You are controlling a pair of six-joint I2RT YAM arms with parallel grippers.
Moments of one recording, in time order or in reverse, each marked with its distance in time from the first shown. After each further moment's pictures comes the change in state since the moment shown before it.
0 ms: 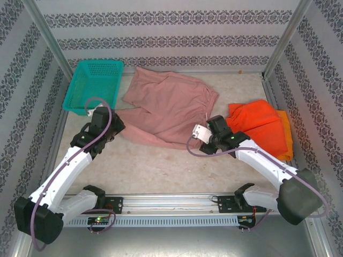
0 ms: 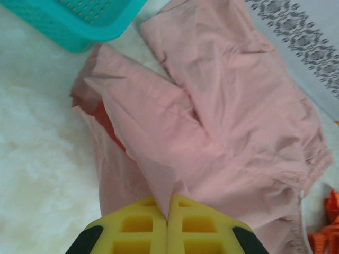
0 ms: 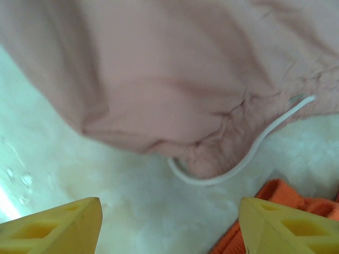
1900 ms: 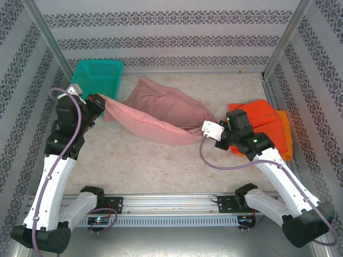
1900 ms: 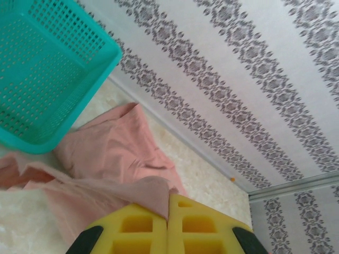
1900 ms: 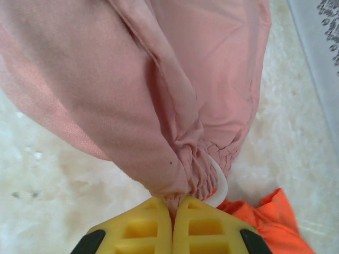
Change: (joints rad) left arm 0.209 -0.119 0.252 0.003 0.167 0.026; right arm -0.135 -0.248 0.171 -0.233 -0.212 -0.205
